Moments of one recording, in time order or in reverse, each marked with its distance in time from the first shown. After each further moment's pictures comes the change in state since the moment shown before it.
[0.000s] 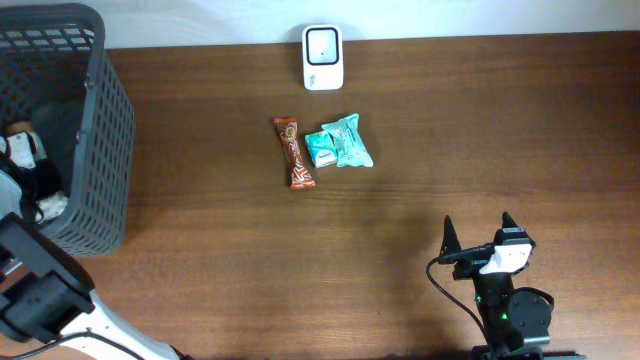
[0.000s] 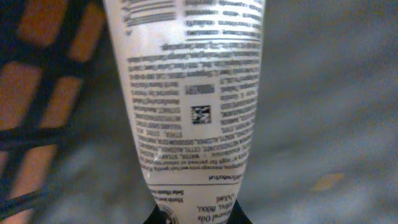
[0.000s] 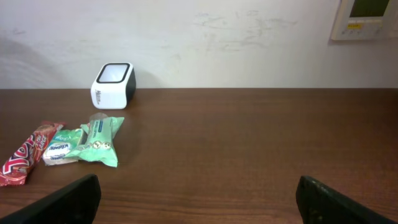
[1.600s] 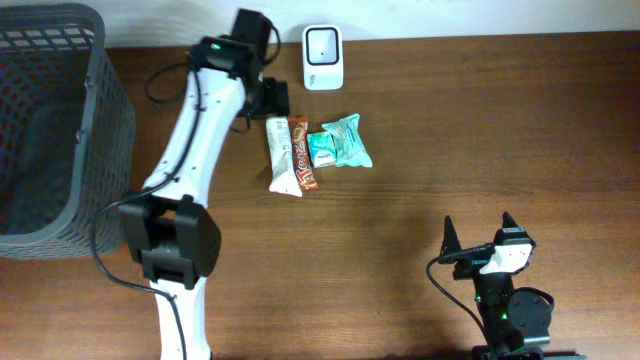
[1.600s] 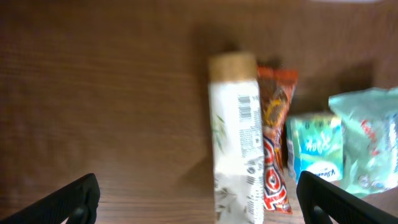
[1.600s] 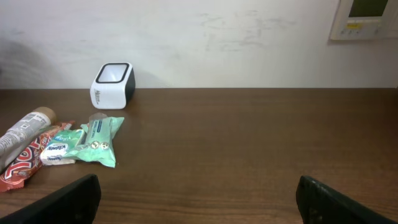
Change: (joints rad) left arm -0.964 0.111 0.613 -0.658 -0.228 -0.575; right arm 0.000 0.000 0.000 0.000 0.003 0.000
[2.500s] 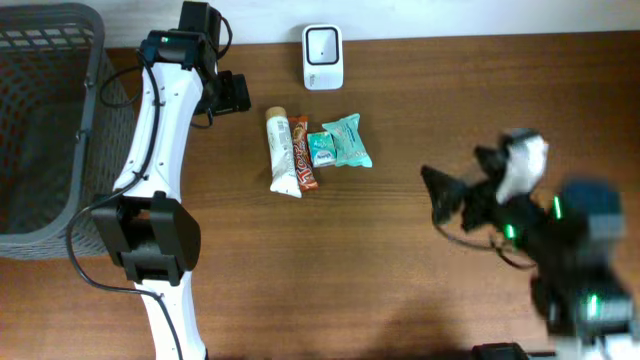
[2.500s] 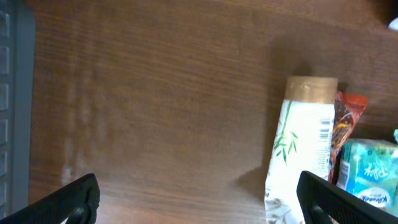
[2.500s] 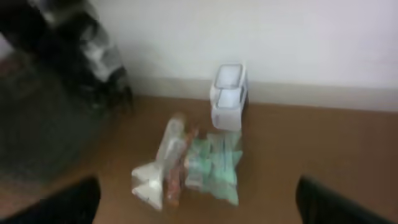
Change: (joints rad) left arm 0.137 -0.007 0.010 -0.047 -0.010 0.000; right arm -0.001 0.849 0.972 -0.465 -0.460 0.064
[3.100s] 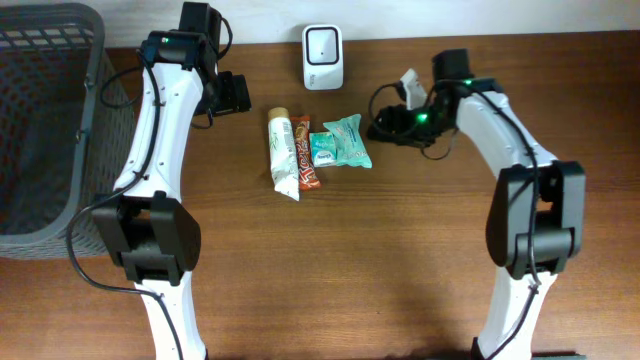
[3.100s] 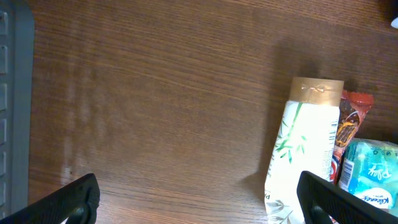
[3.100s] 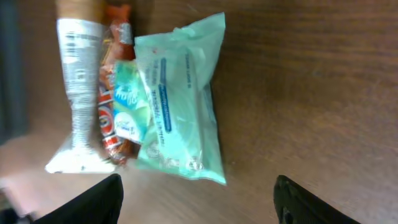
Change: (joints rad) left arm 0.000 0.000 -0.004 0.001 0.000 0.000; right arm 0.072 1.291 0.702 -0.262 -0.135 -0.019
